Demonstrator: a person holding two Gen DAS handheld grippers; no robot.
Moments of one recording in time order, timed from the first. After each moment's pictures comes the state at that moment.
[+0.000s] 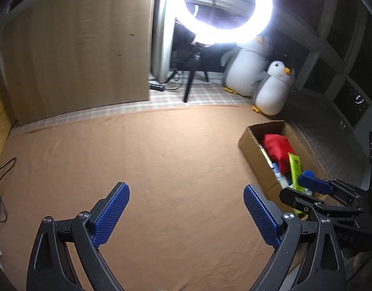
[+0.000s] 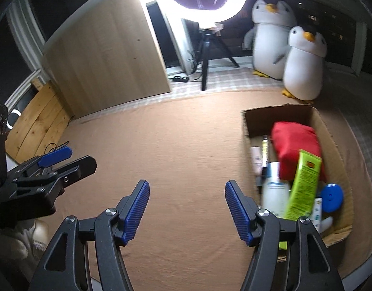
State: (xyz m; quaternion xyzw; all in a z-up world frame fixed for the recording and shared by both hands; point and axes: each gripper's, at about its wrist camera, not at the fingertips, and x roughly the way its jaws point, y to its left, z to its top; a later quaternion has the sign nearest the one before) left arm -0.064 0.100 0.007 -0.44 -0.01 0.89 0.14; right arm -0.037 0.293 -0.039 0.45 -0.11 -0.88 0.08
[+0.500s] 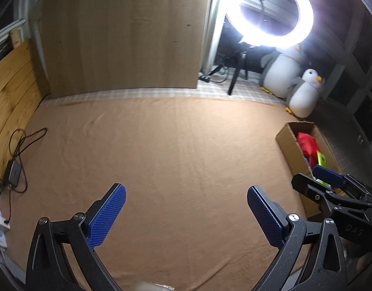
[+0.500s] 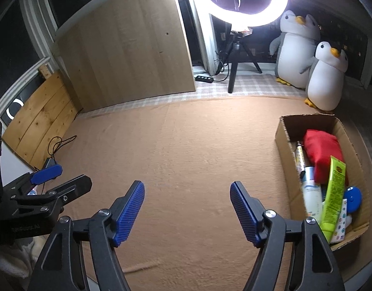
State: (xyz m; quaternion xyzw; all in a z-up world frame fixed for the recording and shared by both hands) left arm -0.036 0.006 -0.002 -0.46 -0.03 0.89 0.07; right arm -0.040 0.217 -0.039 0.44 -0.08 -0.89 0.08
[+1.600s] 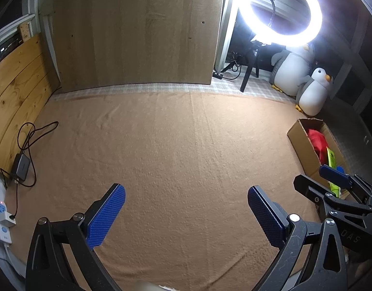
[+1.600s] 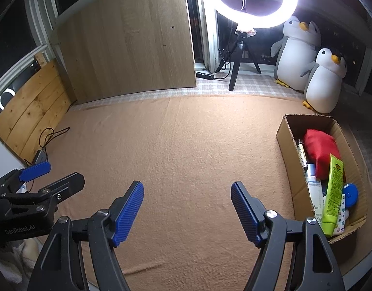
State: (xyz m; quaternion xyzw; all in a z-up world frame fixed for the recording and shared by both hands) left arm -0.030 -0.013 -0.012 -0.46 -0.03 0.89 0.05; right arm -0.035 0.186 -0.045 0.45 -0.05 -0.89 0.05
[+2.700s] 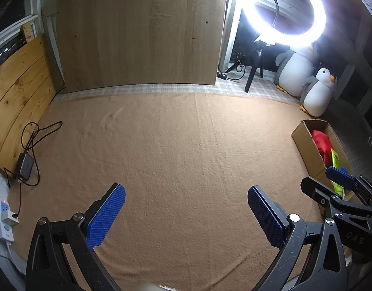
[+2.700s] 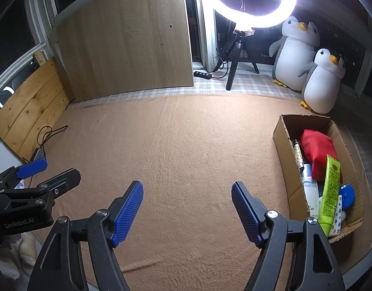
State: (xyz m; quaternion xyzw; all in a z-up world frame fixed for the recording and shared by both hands) left arm -0.032 -0.013 -0.013 -0.46 -0.02 0.89 0.04; right arm -0.034 0.192 -0.046 0.45 -0.04 -0.89 0.05
